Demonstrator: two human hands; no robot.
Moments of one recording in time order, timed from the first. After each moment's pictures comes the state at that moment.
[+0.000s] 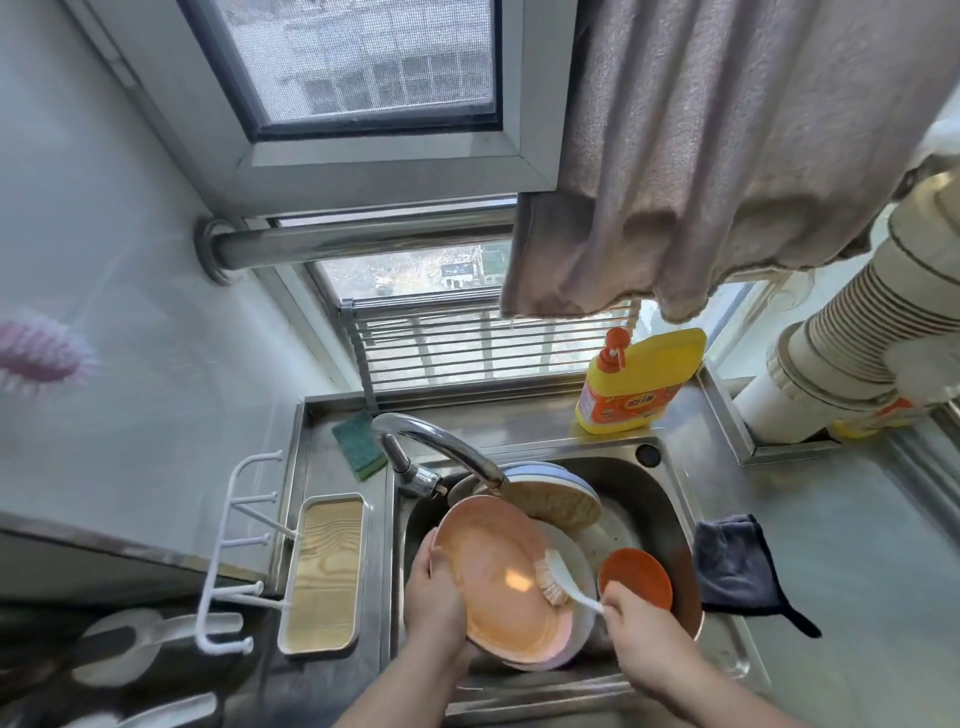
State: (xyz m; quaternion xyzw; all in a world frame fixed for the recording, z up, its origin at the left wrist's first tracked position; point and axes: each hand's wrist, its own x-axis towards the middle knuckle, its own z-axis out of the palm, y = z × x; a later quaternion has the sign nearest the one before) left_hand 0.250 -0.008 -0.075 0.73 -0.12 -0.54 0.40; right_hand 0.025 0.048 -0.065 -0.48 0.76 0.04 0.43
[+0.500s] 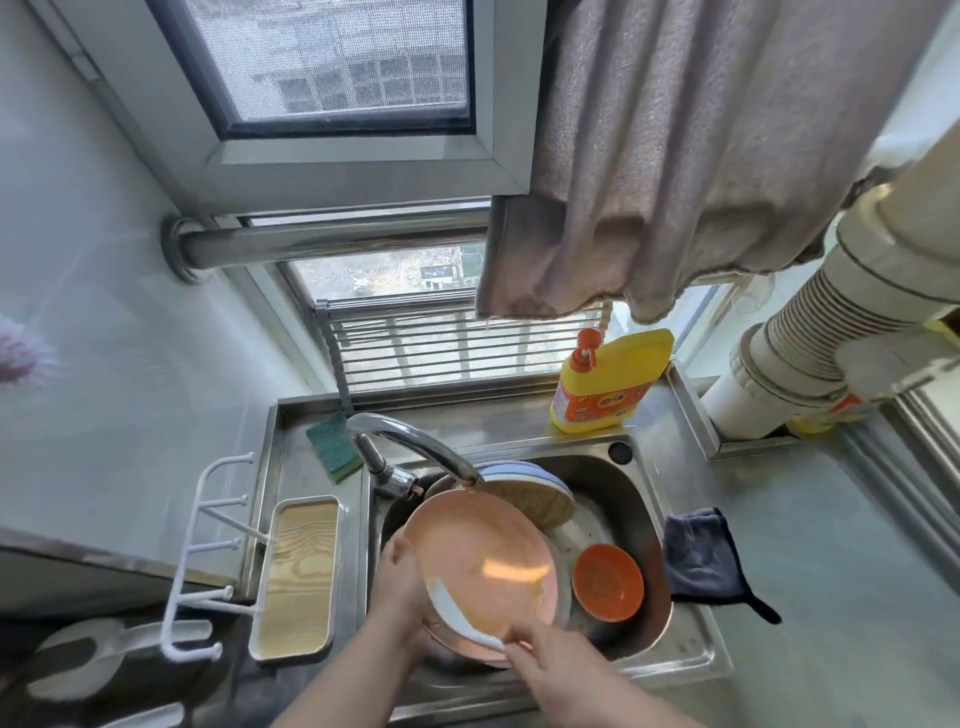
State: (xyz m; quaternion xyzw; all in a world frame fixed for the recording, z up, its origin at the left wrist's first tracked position) left_hand 0.266 -0.023 -0.077 0.71 -0.13 -0.59 0.35; right_hand 0.079 0.058 -0.018 -0.58 0.62 0.01 0.53
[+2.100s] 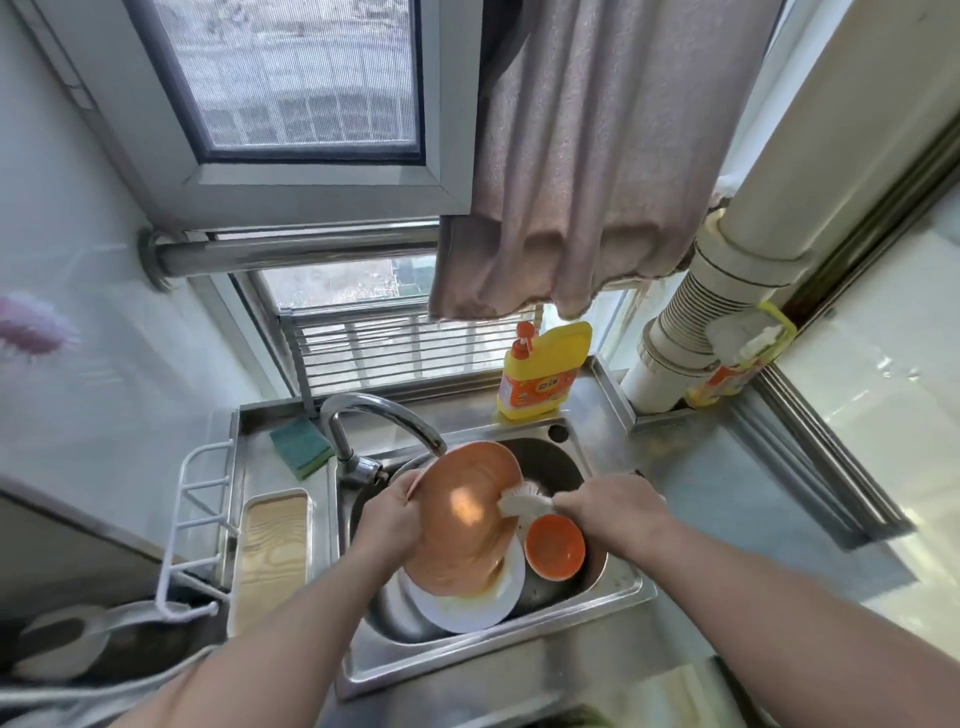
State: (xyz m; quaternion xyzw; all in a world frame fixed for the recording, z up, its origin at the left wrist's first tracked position) left_hand 0.270 -0.031 -0.014 0.63 -0.54 -0.52 0.22; right_hand -0.011 0.028 0.043 -0.72 0.64 0.26 0.11
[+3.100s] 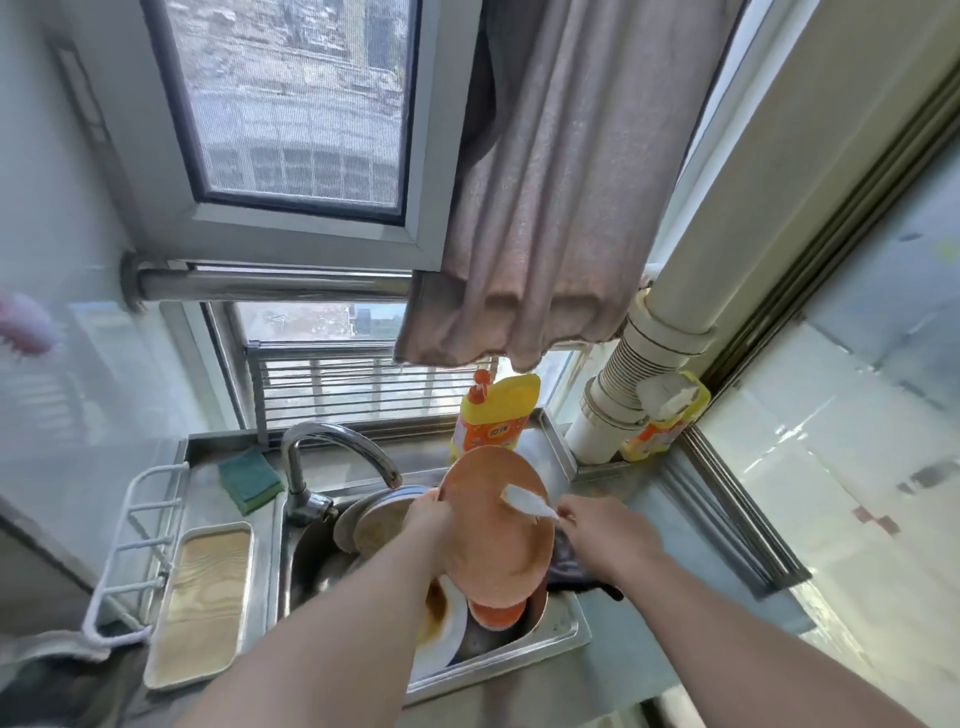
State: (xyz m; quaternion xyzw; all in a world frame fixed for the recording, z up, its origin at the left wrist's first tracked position) left_hand 0.166 -0.035 0.016 0.62 -0.38 -0.66 0.19; right_hand -0.029 0.062 0.113 -0.56 0.81 0.10 0.16
